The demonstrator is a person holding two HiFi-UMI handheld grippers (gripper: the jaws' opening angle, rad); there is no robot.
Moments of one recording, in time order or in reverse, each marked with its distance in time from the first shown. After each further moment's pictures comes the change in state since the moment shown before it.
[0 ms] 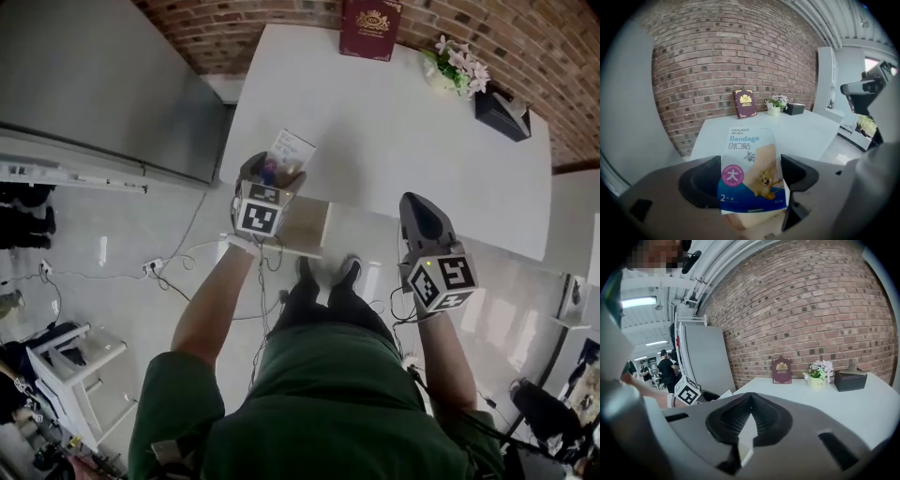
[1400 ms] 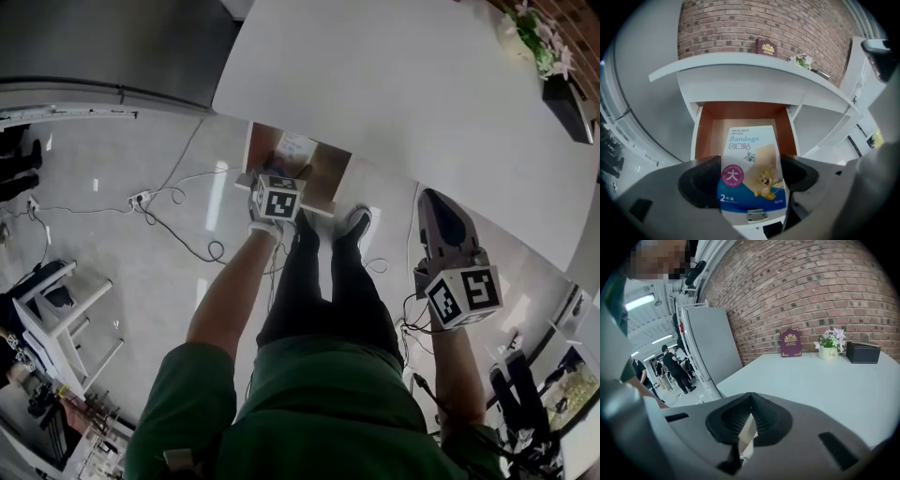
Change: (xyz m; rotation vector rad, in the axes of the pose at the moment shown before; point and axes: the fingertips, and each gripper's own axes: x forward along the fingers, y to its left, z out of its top) left arm 0.082 -0.028 -0.274 -0.266 0.290 0.089; right arm 0.040 0.027 -0.118 0.025 0.211 0.115
